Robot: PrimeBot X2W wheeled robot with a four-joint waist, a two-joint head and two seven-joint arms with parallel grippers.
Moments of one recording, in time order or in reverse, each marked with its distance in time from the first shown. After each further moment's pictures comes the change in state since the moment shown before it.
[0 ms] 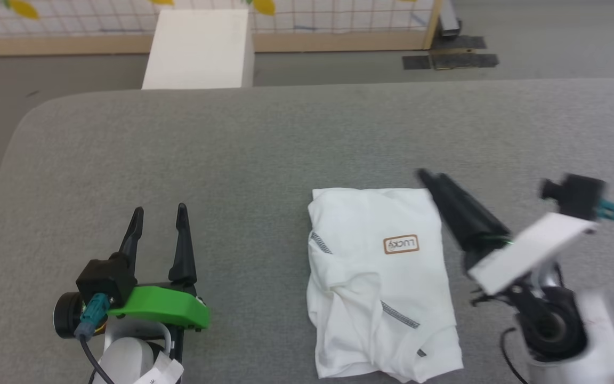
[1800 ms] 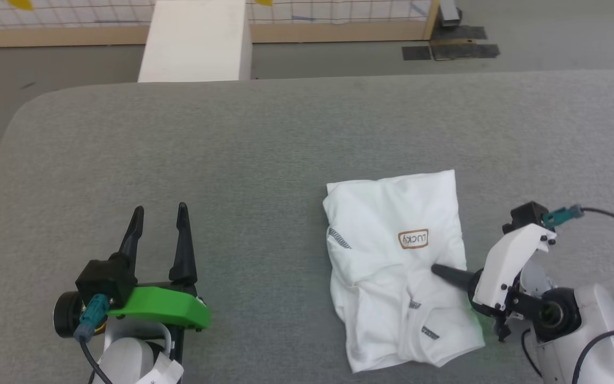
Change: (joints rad) left arm 0.006 0.000 -0.004 -0.014 0.000 -0.001 0.000; right arm -0.111 -0.012 -0.170 0.458 -0.192 0.000 0.491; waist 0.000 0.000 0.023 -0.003
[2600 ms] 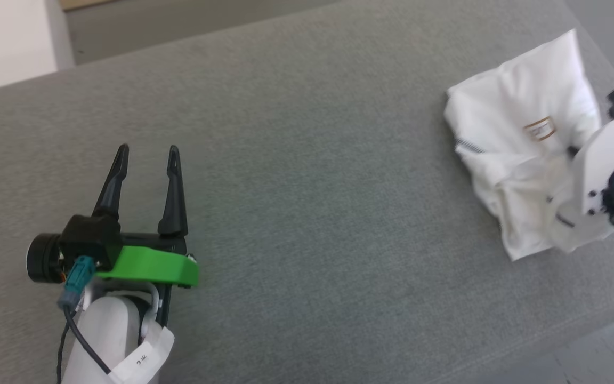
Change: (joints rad) left arm -0.100 0.055 -0.022 -0.114 0.057 -0.009 0.021; right arm -0.301 -0.302 0.093 0.057 -0.478 0.000 -0.177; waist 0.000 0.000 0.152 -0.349
